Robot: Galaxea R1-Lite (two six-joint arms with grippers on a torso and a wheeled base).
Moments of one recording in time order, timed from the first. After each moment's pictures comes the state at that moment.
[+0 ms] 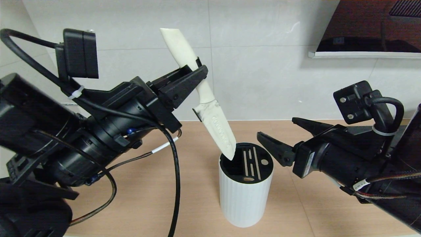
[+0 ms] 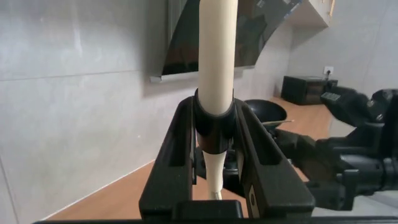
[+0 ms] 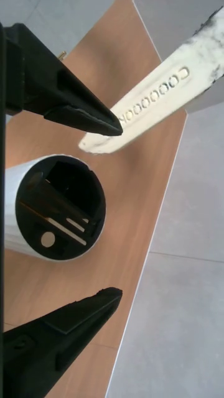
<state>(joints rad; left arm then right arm) -0.60 1.61 -0.69 -1.41 -0.32 -0.19 0.86 1.48 -0.64 -0.87 -0.28 0.03</state>
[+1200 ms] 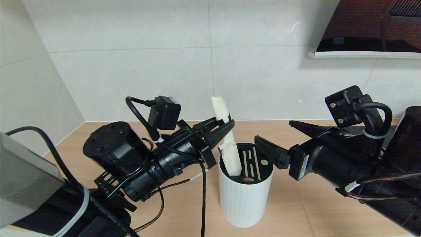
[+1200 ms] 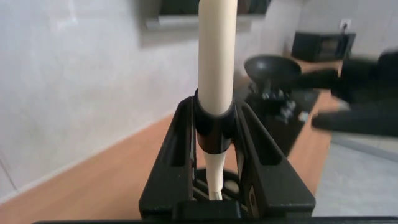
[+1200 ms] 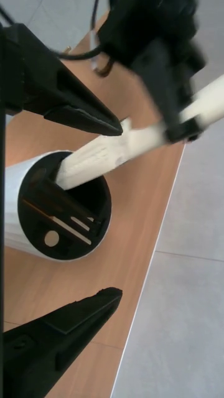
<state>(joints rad) -0.64 1.90 -0.61 -1.57 -0.31 -0.11 0.86 1.51 -0.64 -0.87 -0.28 0.02</state>
